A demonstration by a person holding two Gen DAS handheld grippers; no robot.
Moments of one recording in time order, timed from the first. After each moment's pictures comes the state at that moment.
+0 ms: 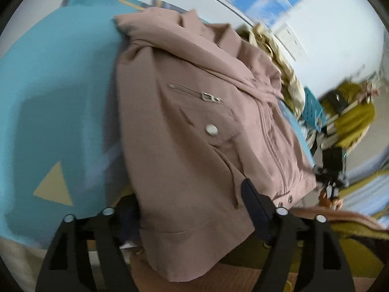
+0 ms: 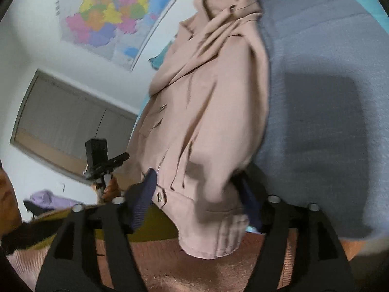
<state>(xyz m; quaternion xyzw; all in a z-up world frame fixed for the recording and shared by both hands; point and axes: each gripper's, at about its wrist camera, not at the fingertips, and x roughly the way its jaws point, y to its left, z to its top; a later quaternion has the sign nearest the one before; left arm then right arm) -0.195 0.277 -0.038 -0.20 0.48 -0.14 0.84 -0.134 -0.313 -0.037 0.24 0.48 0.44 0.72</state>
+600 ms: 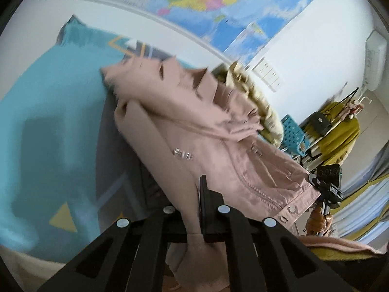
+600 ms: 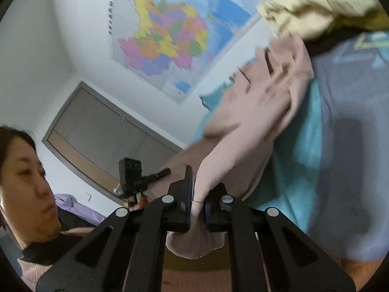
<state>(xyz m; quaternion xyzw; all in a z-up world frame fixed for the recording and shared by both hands) -0.193 0.286 0.028 -0.24 0.38 -0.15 0.88 -0.148 -0.316 0.044 0.32 0.33 0.51 0.73</state>
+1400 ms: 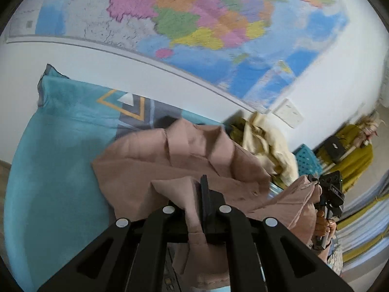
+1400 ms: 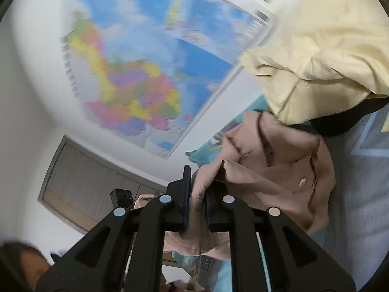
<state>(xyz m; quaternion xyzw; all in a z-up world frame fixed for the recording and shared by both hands) 0.010 0.345 0.104 -0.23 0.40 -0.11 0.88 0.063 -0.295 0.098 0.41 0.35 0.42 0.73</state>
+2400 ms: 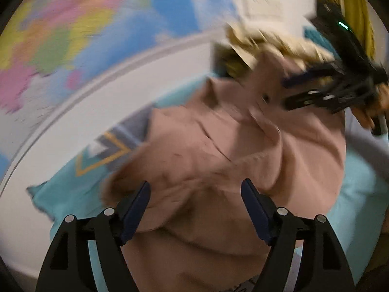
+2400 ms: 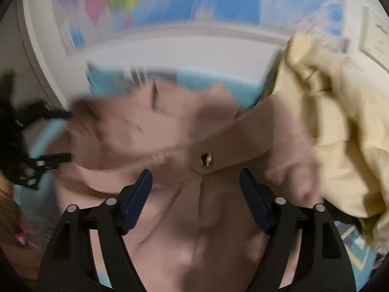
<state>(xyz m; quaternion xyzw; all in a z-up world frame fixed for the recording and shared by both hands) 0.061 0.223 0.019 0.21 0.40 -0.15 0.88 0.097 -0.116 0.050 -0.09 0.39 0.28 0.87</state>
